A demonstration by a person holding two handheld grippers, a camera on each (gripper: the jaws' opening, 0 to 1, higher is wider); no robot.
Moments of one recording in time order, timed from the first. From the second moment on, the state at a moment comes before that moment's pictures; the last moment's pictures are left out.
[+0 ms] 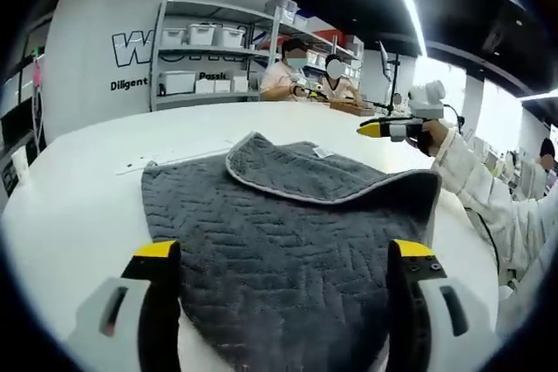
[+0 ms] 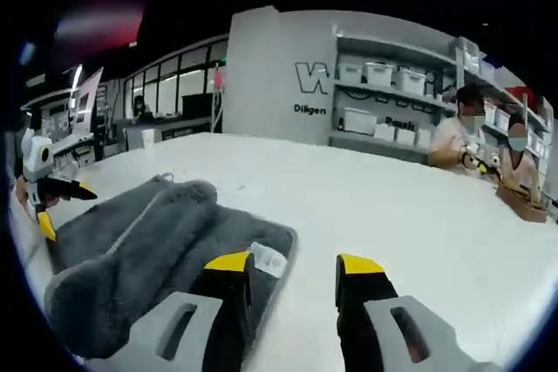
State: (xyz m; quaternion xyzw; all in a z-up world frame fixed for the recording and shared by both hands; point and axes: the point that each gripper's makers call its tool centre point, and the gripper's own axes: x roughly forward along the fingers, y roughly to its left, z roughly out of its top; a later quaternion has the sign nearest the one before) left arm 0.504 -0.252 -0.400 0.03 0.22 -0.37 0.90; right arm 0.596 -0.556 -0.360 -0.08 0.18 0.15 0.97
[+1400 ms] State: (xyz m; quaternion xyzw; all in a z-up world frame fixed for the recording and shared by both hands) left arm 0.501 -0.253 -0.400 0.06 0.22 -0.37 0.90; right arm 0.687 -0.549 -0.429 -0.07 0.27 0.18 0.94
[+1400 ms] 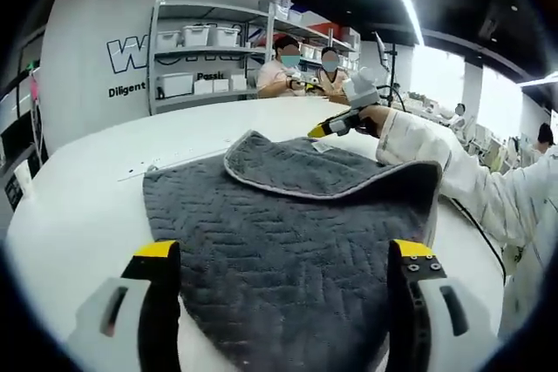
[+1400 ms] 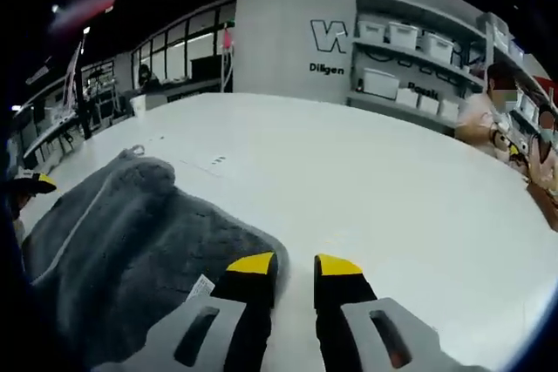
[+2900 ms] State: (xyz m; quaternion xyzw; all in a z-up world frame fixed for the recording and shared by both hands) left arm 0.502 -0.248 -0.405 0.06 0.24 -0.37 0.90; right arm 0.699 -0.544 -0.442 -0.40 0.27 0.16 0.86
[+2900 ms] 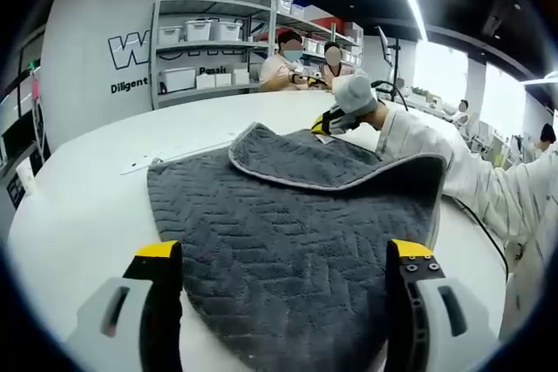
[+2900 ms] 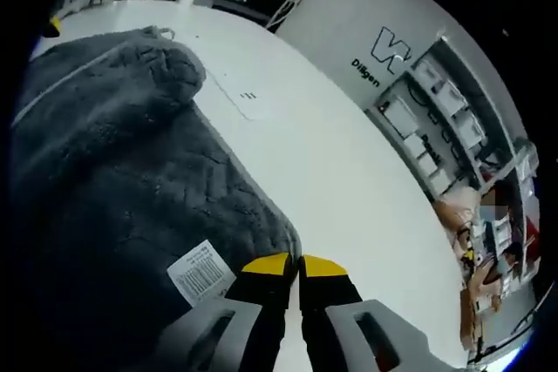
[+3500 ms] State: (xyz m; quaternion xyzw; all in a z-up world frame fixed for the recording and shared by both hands) left arm 0.501 -0.248 -0.409 0.07 0.24 -0.37 0.90; right arm 0.696 -0.544 -0.442 -0.48 0.26 0.15 0.82
